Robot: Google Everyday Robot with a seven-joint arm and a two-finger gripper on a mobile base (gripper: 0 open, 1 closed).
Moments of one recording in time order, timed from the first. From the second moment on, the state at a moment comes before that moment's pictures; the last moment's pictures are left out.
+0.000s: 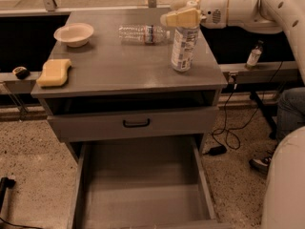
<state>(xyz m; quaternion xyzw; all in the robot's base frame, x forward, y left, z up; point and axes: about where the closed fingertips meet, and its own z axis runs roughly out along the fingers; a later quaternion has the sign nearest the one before) 0.731 -0.068 0.998 -0.45 0.62 0.34 0.55</state>
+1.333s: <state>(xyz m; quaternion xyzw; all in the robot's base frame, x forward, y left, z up) 0.705 -0.123 1.047 -0.58 0.53 0.19 0.59</state>
